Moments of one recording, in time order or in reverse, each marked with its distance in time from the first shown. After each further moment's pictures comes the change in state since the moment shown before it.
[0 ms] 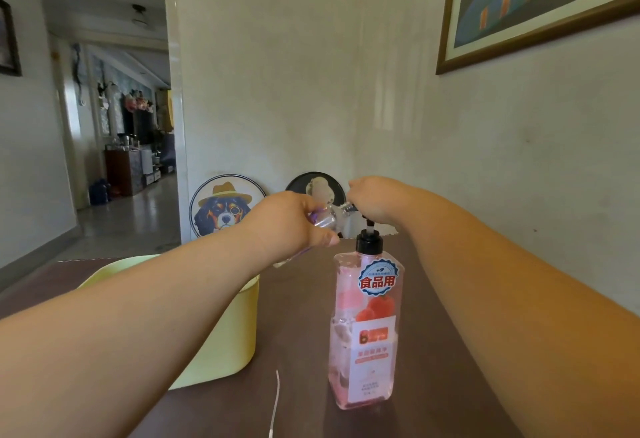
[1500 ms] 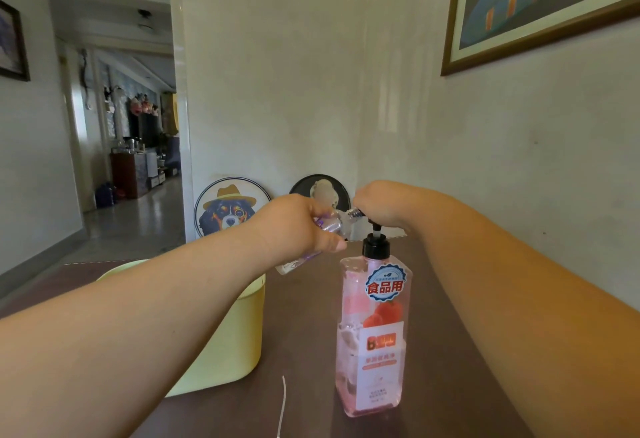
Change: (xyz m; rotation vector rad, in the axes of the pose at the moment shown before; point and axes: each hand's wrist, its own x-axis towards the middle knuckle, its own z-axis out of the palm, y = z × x) left_hand -0.001 0.002 -0.006 0.008 -0.066 -0.029; right_hand -0.006 -0.004 -0.006 0.109 -0.045 0.118
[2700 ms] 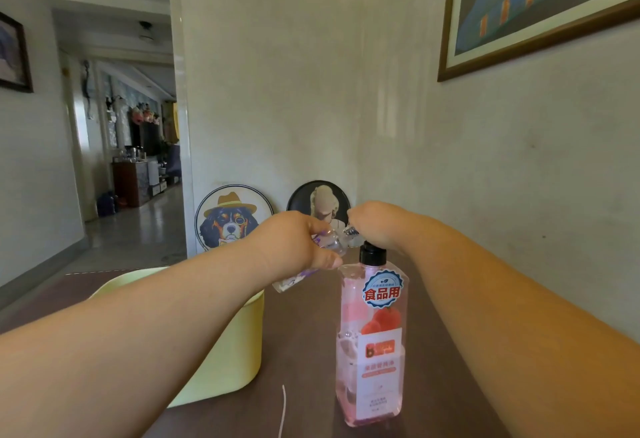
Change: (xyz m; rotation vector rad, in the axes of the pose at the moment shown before) left_hand -0.002 0.000 0.005 0.027 -0.089 -0.014; right_hand 0.004 0.003 0.019 -0.181 -0.054 -0.120
